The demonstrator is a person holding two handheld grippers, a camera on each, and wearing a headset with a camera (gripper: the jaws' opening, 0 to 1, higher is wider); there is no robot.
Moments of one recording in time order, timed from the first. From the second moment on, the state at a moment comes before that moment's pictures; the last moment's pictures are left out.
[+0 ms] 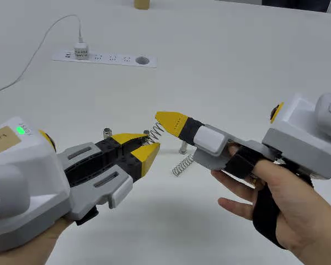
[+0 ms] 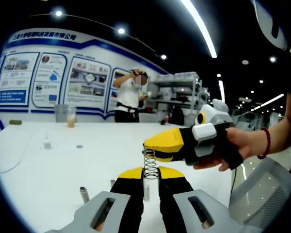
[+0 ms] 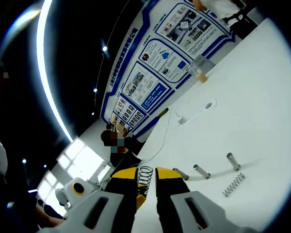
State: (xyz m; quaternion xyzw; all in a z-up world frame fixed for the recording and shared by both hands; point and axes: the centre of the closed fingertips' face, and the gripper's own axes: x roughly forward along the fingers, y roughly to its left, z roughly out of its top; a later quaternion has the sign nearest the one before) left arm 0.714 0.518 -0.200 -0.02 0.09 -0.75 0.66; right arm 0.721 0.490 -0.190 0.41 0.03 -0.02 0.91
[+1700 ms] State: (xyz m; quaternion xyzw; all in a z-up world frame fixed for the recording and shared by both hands) left arm 0.723 0.535 -0.249 0.13 0.11 -0.73 0.66; right arm 0.738 0.470 -0.203 0.23 0.06 -0.04 0.97
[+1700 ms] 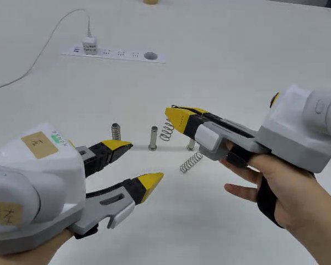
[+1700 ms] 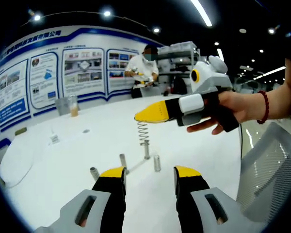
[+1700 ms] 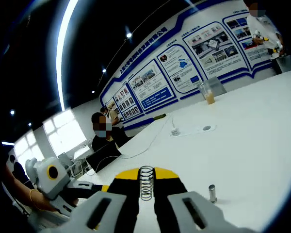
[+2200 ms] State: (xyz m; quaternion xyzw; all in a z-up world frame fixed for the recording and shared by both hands) left arm 0.723 0.537 -0.264 0.13 0.14 -0.73 0.66; right arm 0.761 0.450 -0.214 0.14 0.07 -0.05 0.99
